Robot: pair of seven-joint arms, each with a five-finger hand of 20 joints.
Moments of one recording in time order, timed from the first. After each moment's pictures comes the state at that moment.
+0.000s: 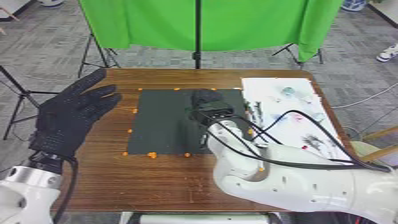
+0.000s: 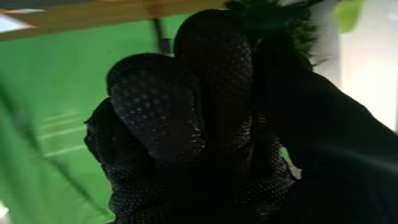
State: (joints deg) left arm 132.1 -50.2 -105.6 -137.7 33.4 6.5 10.3; right arm -38.4 -58.3 4.0 -105.8 -118.7 14.4 58.1
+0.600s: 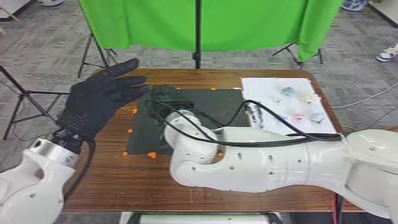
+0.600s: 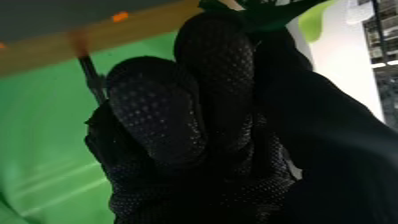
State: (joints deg) left arm 117.2 -46.5 -98.7 -133.0 33.2 -0.4 1.1; right arm -27.8 -73.0 -2.2 -98.4 -101.2 18.5 60.8
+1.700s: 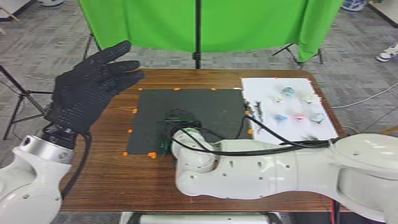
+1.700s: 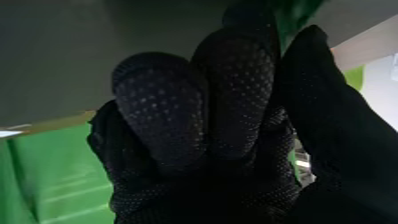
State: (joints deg) left arm 117.9 -45.4 -99.3 -134.5 33.2 -0.2 8.4; right arm -29.2 -74.5 -8.4 -92.6 -96.3 17.3 64.3
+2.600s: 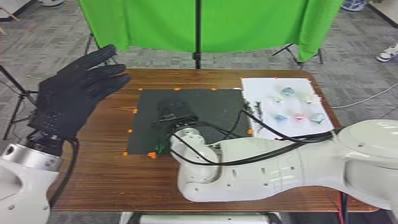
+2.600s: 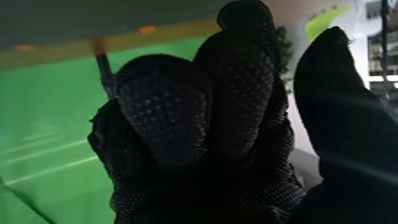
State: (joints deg) left arm 126.6 -45.8 -106.4 -137.3 33.0 2.6 9.8; right arm -22.9 -73.9 -15.7 -96.2 -106.0 27.0 64.3
